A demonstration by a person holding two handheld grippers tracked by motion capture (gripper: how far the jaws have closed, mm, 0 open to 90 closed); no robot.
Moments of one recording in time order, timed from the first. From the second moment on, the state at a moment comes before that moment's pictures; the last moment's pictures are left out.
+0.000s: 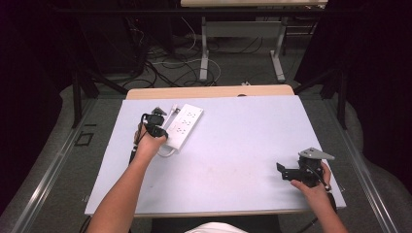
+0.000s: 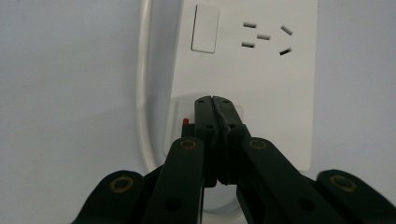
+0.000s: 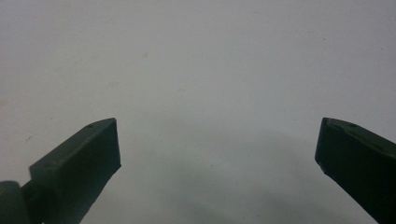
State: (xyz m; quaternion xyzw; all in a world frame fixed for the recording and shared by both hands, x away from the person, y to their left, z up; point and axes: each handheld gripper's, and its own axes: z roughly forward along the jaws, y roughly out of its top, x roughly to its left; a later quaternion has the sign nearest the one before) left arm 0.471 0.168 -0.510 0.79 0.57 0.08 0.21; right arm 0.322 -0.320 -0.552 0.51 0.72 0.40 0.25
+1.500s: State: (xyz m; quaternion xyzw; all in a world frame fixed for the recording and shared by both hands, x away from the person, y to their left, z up) left arm 0.472 0.165 -0.503 0.79 0.57 0.09 0.21; right arm 0.322 -0.321 -0.553 0.51 0.72 0.40 0.25
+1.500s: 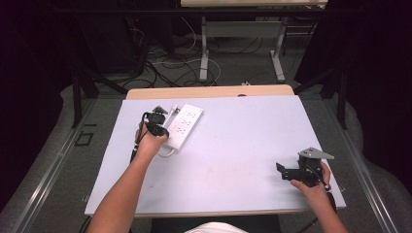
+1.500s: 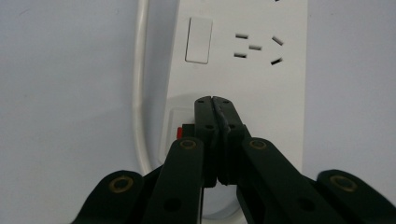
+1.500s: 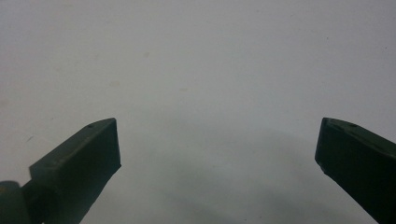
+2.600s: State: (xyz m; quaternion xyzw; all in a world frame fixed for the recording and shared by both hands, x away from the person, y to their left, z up) left arm 0.470 0.171 -0.498 0.78 0.57 0.10 0.24; right arm 0.322 -0.321 -0.552 0.51 0.72 0.40 0.25
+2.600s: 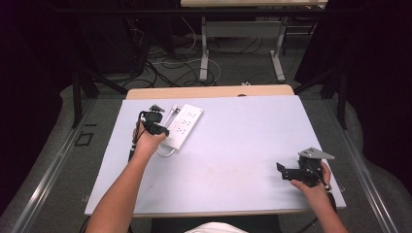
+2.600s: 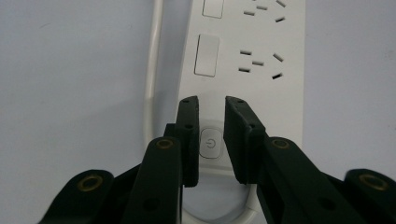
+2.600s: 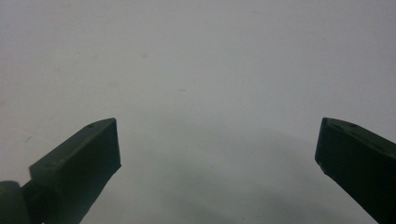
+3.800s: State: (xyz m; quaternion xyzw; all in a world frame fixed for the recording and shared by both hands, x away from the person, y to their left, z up) left arm 0.463 0.177 -0.493 0.78 0.55 0.14 0.27; right arm 0.322 -0.321 -0.551 0.51 0.72 0.40 0.25
